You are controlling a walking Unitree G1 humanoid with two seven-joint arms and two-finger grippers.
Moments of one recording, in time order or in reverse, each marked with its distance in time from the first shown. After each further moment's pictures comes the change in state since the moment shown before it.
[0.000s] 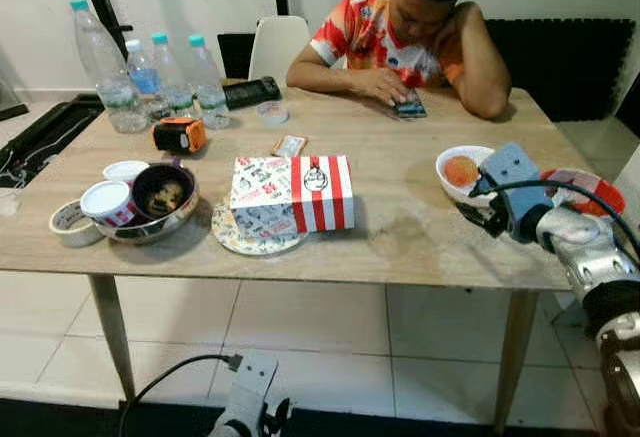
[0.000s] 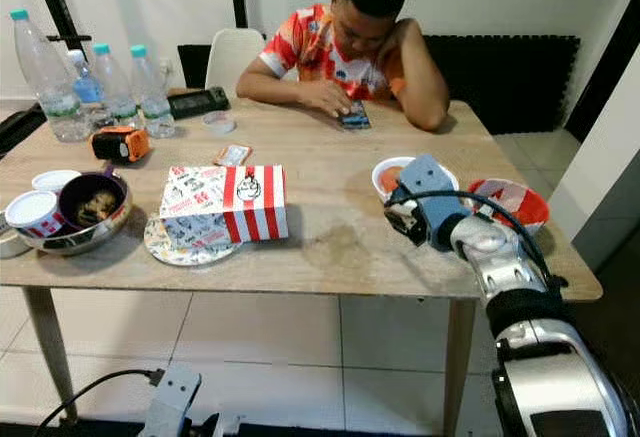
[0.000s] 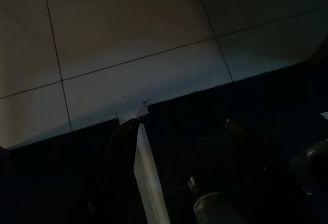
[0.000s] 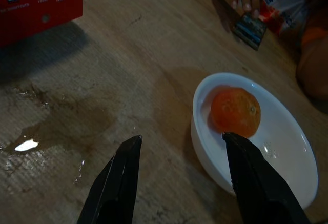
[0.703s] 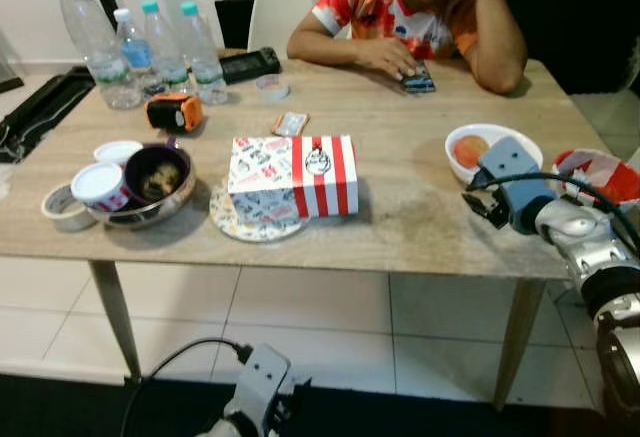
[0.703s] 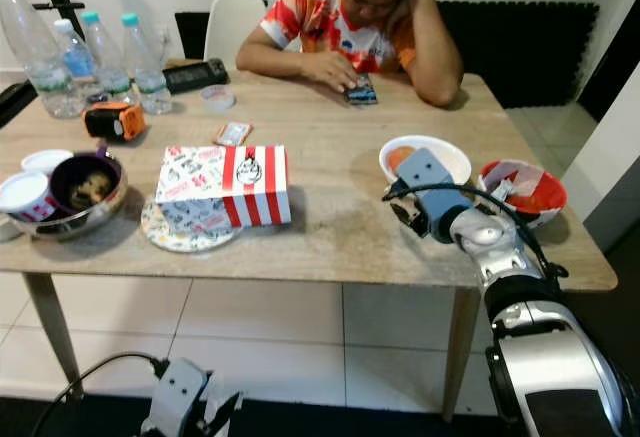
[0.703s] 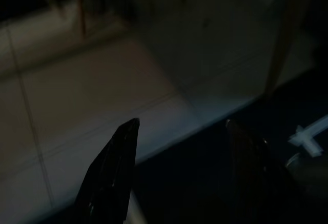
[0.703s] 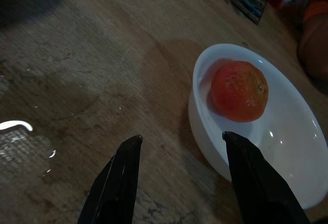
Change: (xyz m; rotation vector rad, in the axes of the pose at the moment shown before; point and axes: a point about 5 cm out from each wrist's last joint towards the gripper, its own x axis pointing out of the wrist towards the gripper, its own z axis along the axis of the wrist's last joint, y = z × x) left arm -0.024 -0.019 0.048 0.186 -0.376 -0.202; right arm 0.002 -0.008 -0.001 -0.052 0.046 -0.097
